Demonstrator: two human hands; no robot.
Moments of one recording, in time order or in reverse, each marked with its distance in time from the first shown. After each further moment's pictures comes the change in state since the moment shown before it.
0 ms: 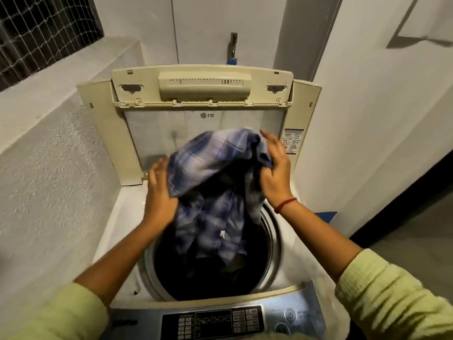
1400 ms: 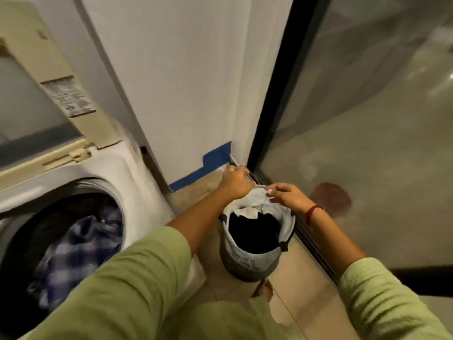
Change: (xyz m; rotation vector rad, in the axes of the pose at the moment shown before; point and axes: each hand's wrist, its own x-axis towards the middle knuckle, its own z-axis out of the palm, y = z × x) left_hand -0.174 0.322 0.361 0.008 -1.237 0.048; right_hand -0.207 0.193 -0.386 -0.050 -0.083 1.177
